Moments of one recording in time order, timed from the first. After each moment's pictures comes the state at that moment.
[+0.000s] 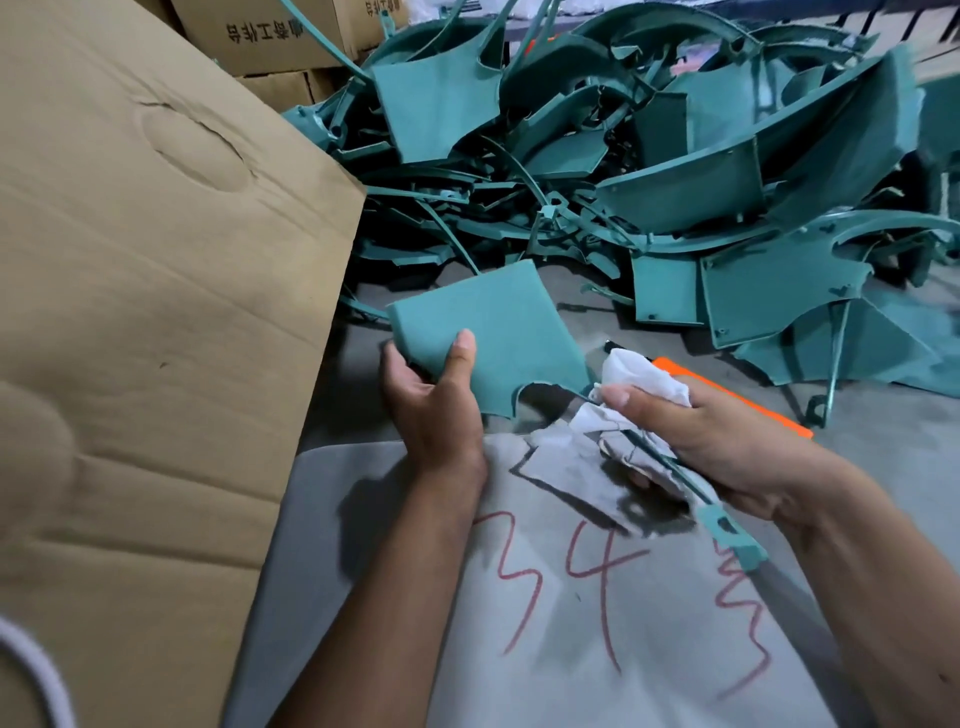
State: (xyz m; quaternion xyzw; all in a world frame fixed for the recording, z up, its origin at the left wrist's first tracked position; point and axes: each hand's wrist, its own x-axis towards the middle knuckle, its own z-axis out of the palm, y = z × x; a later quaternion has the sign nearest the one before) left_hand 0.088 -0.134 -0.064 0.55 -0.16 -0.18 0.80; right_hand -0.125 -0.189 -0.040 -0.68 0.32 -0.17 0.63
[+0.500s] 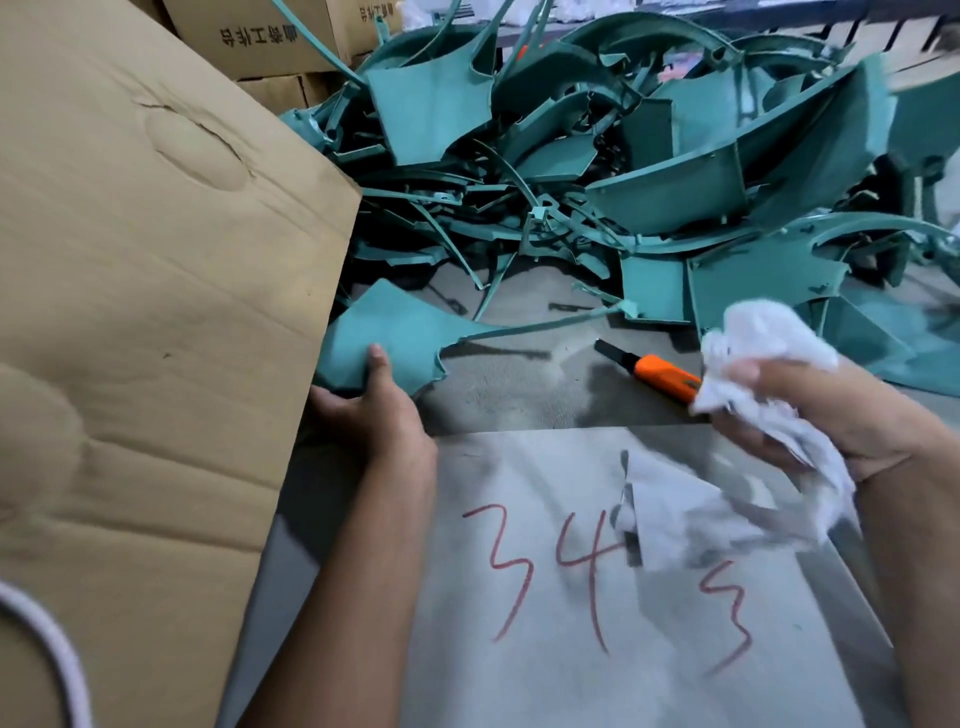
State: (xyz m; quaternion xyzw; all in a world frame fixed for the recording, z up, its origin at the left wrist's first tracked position) left_hand 0.120 -0.128 -0.066 0.53 0.03 -0.11 0.84; right_hand -0.184 -0.212 -0.018 -0.62 0.29 -0.28 0.68
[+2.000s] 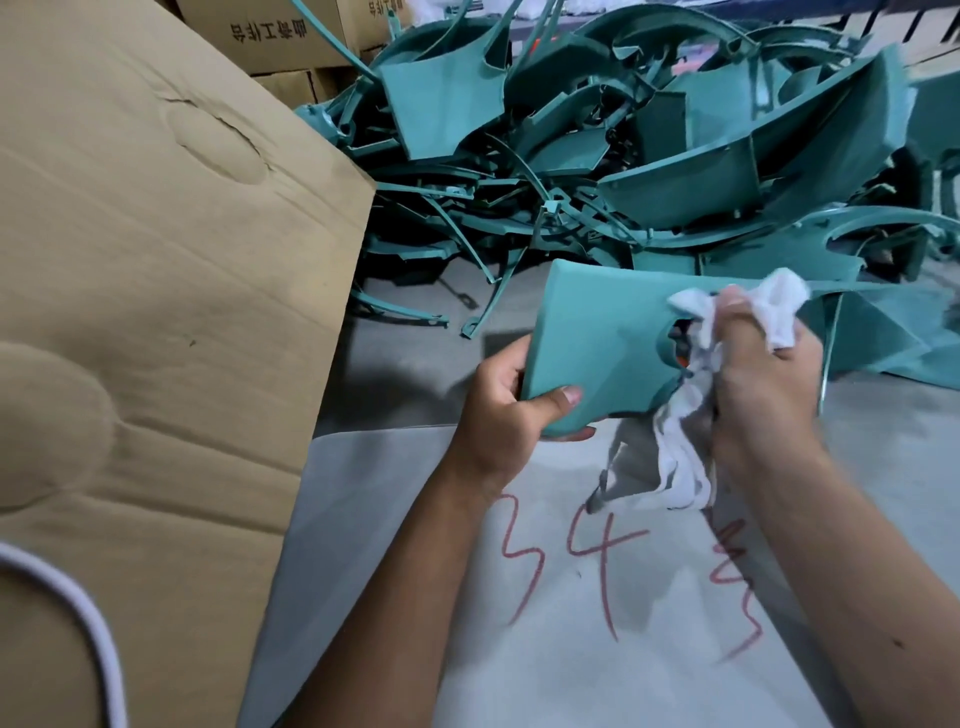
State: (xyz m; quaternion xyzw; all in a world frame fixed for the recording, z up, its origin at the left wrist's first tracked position) left_hand 0.058 -0.104 -0.049 0.49 -0.43 -0.44 0.62; right_hand -0.117 -0.202 -0.044 -0.41 0.42 -0.62 0.53
